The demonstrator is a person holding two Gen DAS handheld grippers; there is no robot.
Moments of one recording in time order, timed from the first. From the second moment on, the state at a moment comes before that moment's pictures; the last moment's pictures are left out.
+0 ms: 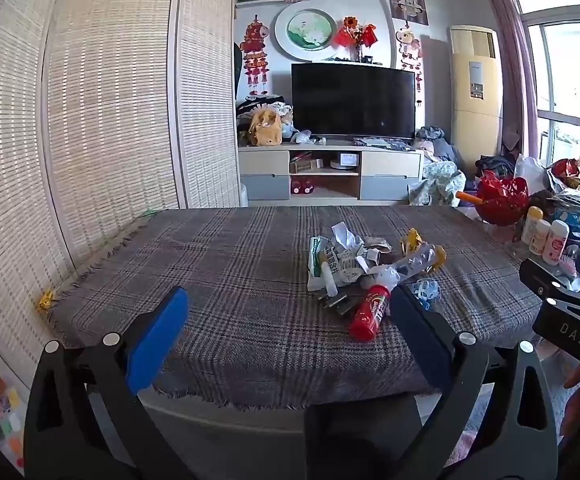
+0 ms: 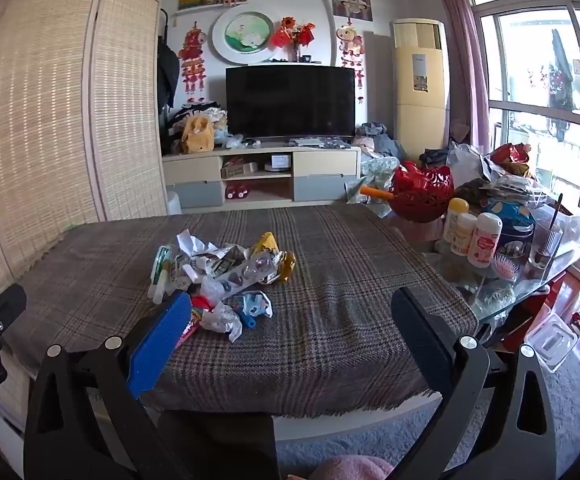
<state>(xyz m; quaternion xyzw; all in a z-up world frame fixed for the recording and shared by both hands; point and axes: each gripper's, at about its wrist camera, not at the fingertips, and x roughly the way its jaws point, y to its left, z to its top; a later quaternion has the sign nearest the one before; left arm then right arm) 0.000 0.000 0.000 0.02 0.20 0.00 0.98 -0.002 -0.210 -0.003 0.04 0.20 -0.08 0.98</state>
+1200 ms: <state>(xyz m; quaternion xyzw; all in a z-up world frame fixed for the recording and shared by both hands) -0.005 0.000 0.010 0.02 0.19 0.00 0.98 0.002 -0.194 -0.005 0.03 0.20 -0.06 0.98</state>
